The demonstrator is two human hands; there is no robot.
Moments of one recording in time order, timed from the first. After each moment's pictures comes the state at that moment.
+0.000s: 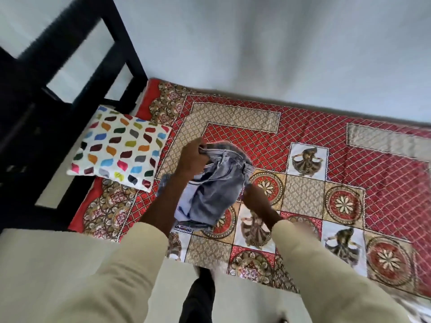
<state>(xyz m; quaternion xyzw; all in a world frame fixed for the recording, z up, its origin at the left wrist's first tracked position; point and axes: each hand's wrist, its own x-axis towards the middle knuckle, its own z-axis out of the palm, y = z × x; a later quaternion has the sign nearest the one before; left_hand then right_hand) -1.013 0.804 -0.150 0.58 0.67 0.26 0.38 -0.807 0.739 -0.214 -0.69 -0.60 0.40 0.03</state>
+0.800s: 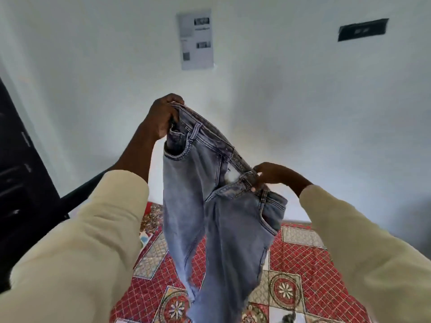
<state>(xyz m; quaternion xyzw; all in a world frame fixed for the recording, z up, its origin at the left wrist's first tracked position) -0.848 0.655 0.389 0.59 0.41 0.59 0.36 -0.529 0.672 0.255 -0.58 -0.79 0.17 0.07</state>
